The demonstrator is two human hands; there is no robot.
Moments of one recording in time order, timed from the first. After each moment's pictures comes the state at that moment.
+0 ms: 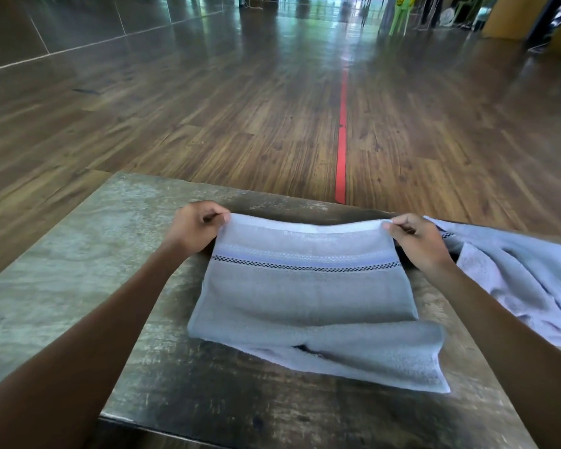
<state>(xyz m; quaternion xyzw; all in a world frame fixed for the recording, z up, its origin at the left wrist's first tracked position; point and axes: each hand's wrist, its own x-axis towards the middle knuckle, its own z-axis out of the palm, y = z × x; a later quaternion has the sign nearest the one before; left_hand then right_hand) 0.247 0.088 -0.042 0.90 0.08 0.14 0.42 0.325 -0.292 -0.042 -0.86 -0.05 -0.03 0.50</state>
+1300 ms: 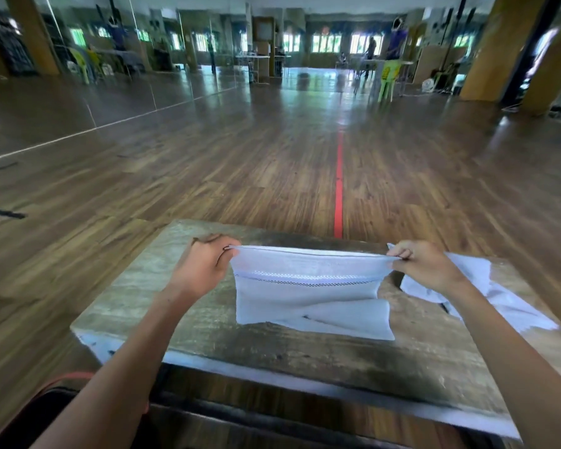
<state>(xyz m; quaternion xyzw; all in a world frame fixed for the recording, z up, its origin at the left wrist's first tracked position) 0.069 0.059 0.084 0.95 -0.04 0.22 0.19 0.168 -0.324 0.101 -0.93 -0.13 -0.01 0.36</state>
